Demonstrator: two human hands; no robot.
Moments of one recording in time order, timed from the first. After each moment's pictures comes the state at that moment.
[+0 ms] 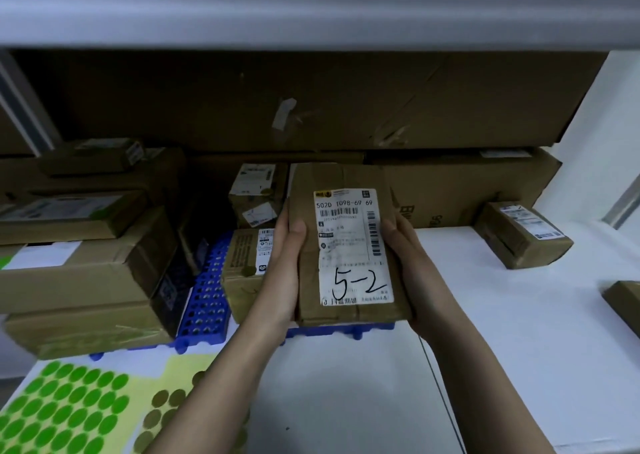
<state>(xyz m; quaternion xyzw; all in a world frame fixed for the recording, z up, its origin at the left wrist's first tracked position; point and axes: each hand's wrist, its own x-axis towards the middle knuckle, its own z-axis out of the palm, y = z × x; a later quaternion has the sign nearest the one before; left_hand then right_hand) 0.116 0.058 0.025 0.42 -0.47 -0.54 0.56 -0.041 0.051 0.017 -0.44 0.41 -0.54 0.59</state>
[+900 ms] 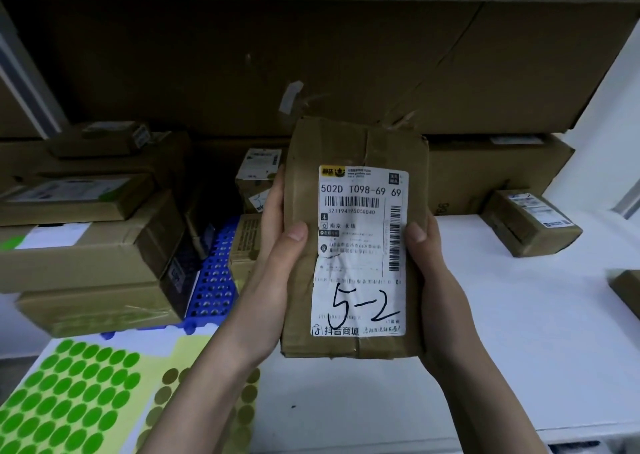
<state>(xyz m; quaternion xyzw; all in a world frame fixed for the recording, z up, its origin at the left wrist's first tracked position) 0.136 0.105 0.044 0.33 -0.57 -0.49 0.57 -0.029 0.090 0.039 -0.54 0.42 -0.57 0.45</state>
